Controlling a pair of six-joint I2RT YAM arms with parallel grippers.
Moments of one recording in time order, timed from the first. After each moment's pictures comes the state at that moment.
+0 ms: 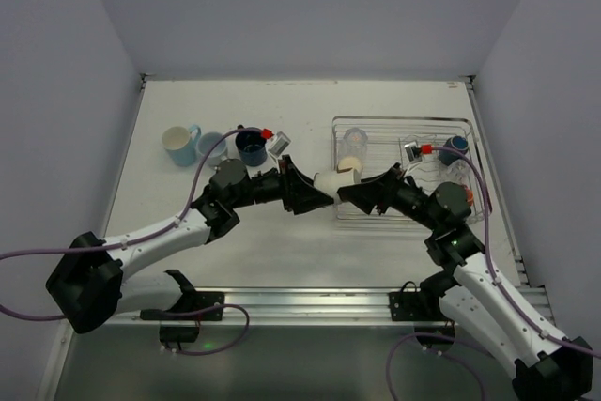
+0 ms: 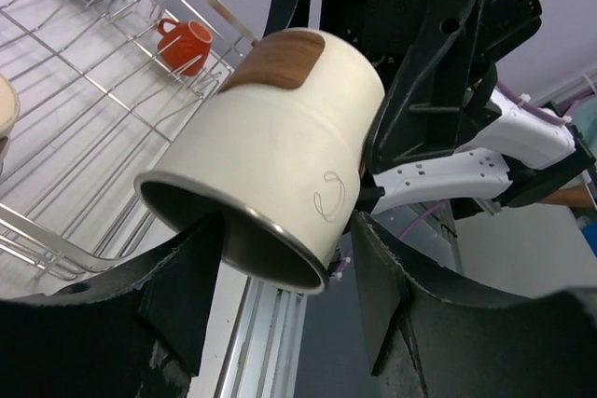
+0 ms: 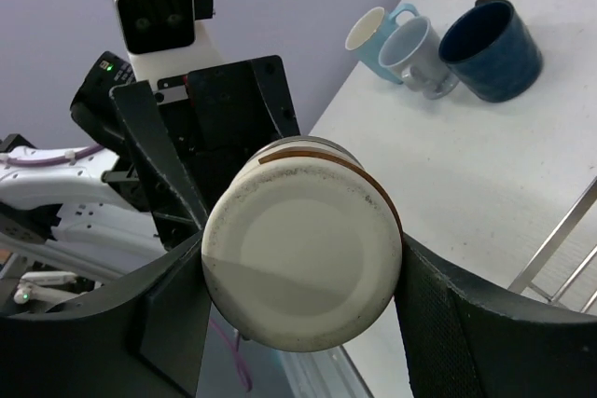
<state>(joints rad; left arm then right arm) -0.76 1.20 0.64 0.61 0.60 -0.78 0.45 0.65 0.46 0.25 -0.53 0.87</state>
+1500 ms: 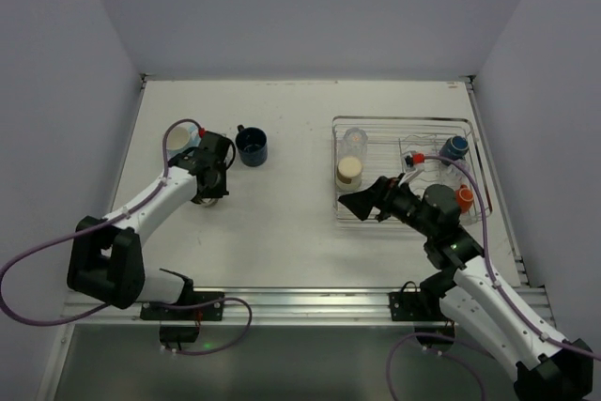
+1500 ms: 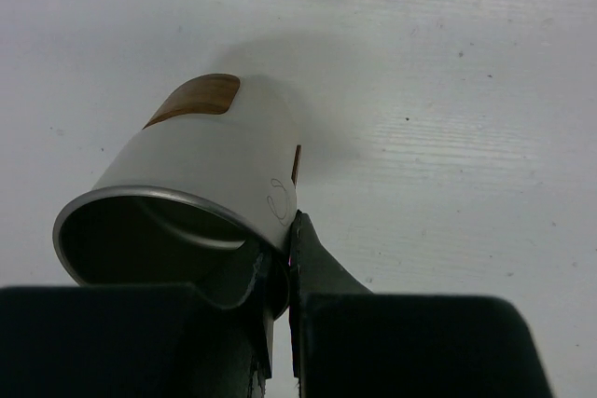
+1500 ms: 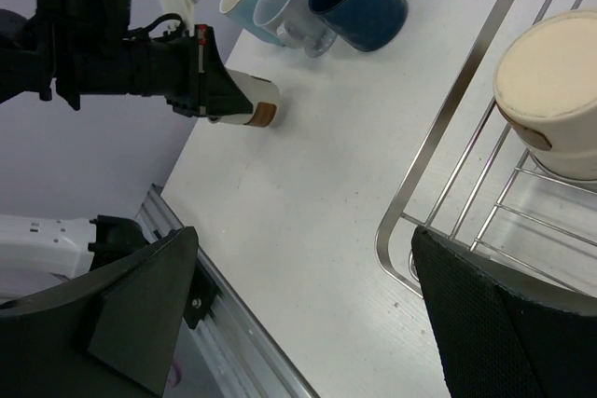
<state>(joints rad) -0.34 1.34 0.91 -0.69 -0.26 -0.35 0.46 0.63 0.41 0.06 -0.38 0.72</state>
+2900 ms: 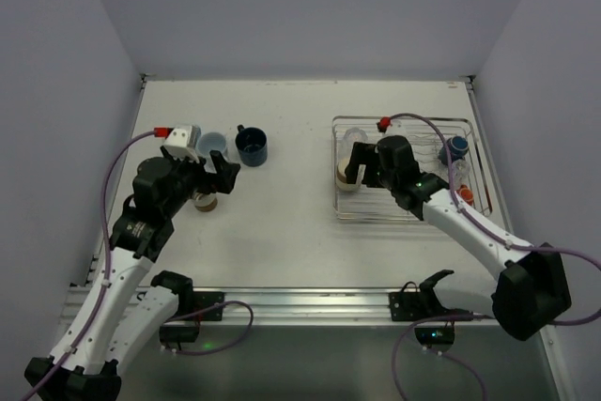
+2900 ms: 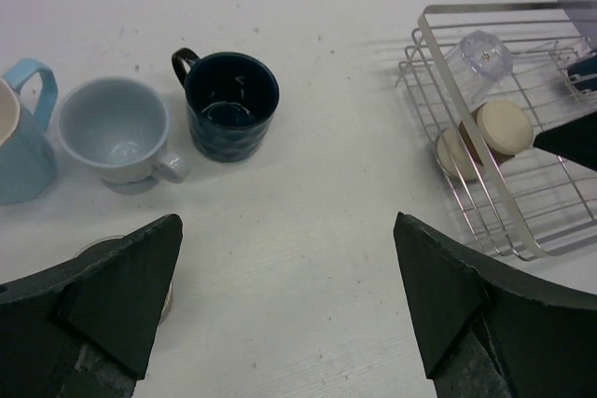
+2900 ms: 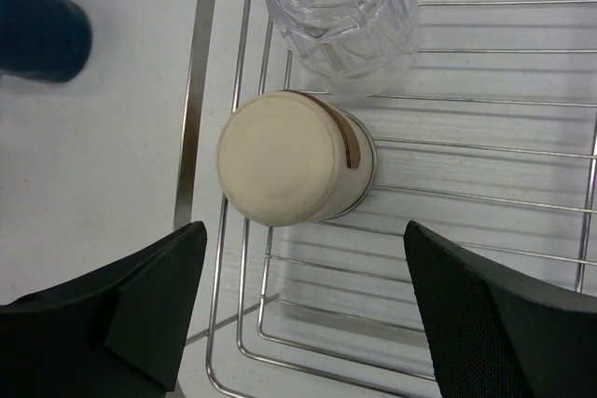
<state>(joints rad) -0.28 0.69 0.74 -0.32 0.09 -0.25 0.50 1.18 0.79 -0.25 0.15 0.49</state>
